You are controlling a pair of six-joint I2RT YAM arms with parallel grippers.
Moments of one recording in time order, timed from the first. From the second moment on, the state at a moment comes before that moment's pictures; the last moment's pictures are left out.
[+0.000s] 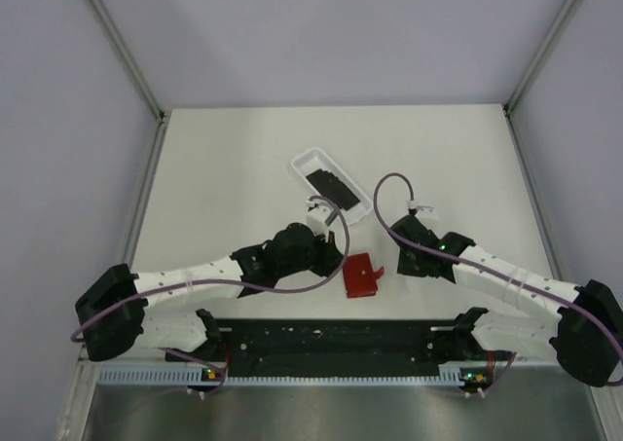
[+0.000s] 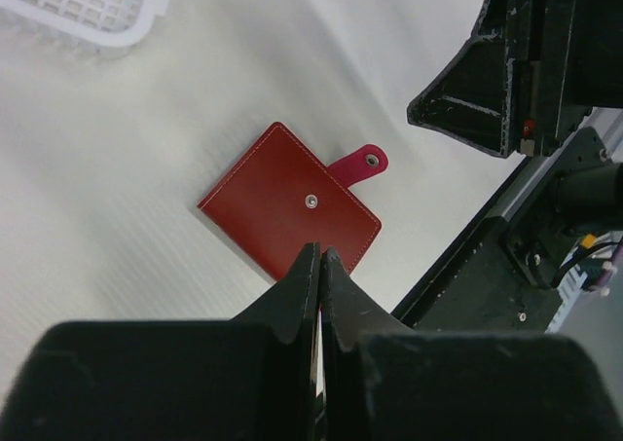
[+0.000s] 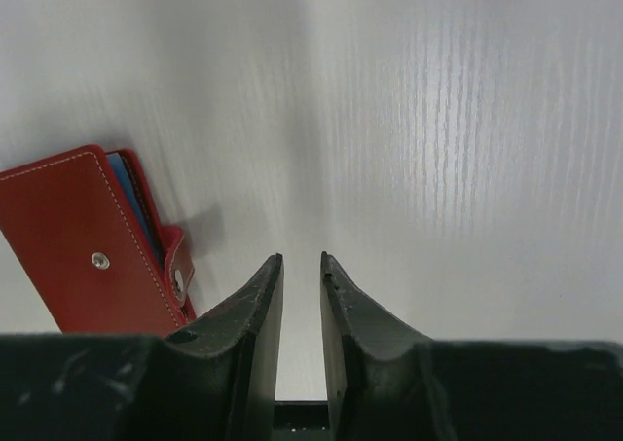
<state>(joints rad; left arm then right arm) -1.04 1.21 0.64 0.09 -0.04 -0.57 0.76 1.10 0.65 -0.69 0.35 0.82</state>
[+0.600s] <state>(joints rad) -1.04 1.46 0.66 0.21 0.04 -0.57 0.76 1.09 0.56 -0.50 0.19 0.76</state>
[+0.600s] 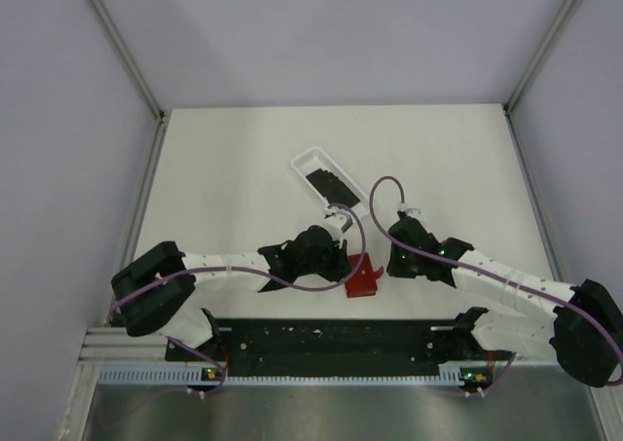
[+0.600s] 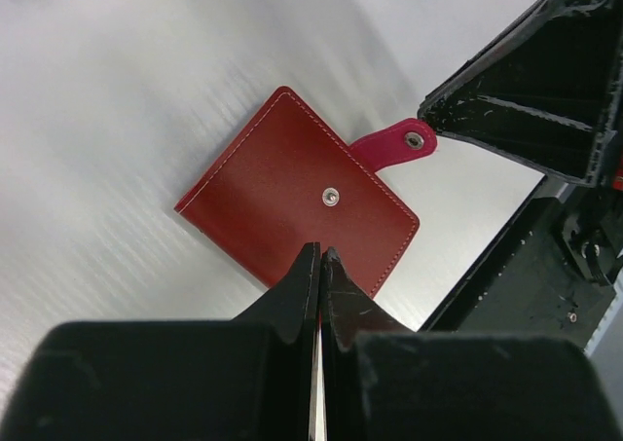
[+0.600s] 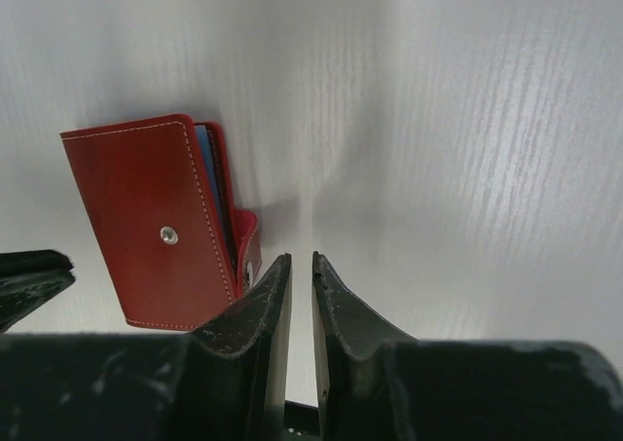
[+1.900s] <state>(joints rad) -1.04 1.59 0.54 0.48 0.17 -0.66 0.74 1.12 0.50 -0.25 -0.07 0.68</state>
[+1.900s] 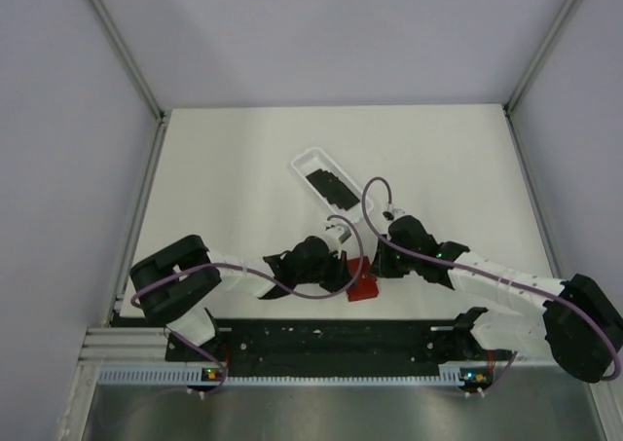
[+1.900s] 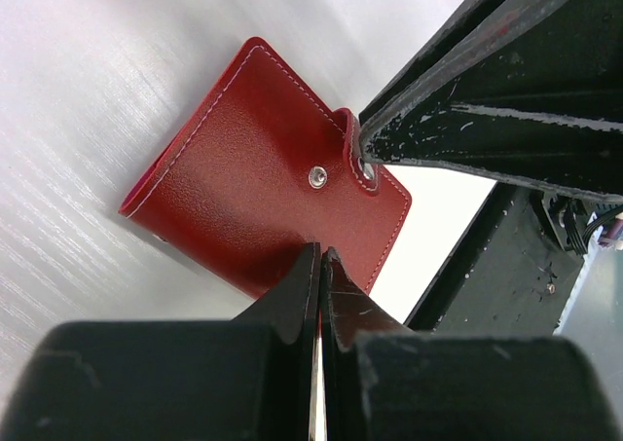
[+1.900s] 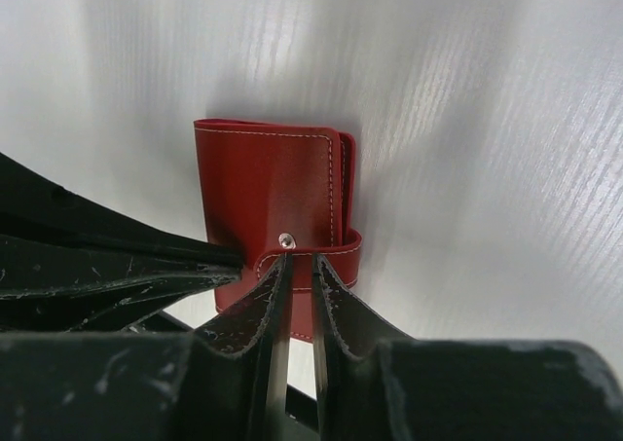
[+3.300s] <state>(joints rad) -1.04 1.60 0.53 0.50 0.19 -0.66 0.74 1.15 0.48 -0.17 -0.16 0.68</state>
